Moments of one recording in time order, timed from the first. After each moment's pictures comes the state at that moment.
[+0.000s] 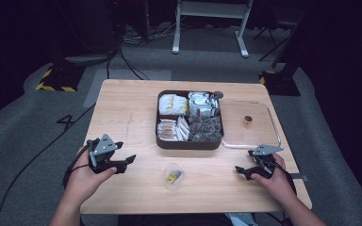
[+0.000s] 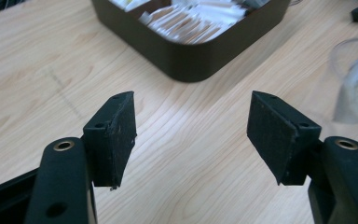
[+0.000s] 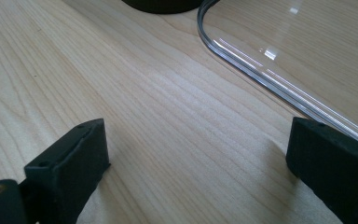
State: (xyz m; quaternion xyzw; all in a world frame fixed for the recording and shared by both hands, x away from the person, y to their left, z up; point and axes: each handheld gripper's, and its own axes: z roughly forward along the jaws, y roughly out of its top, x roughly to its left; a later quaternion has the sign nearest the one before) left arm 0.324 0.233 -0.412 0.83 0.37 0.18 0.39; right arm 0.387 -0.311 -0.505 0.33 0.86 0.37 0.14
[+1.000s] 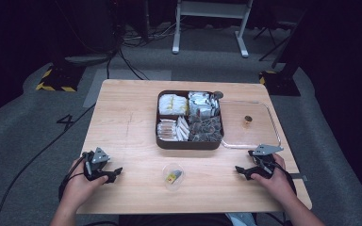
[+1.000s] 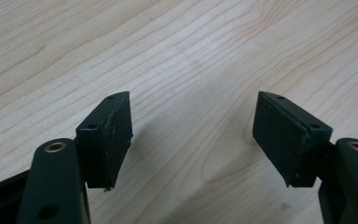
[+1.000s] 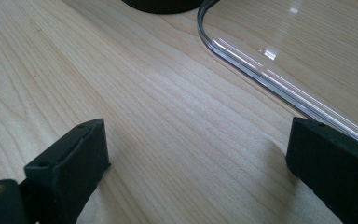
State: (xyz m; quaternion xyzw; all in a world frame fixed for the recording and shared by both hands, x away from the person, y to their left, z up) left arm 0.332 0.269 -0.496 0.84 0.41 0.17 0.30; right arm 0.387 -0.311 -0.505 0.33 0.86 0.37 0.14
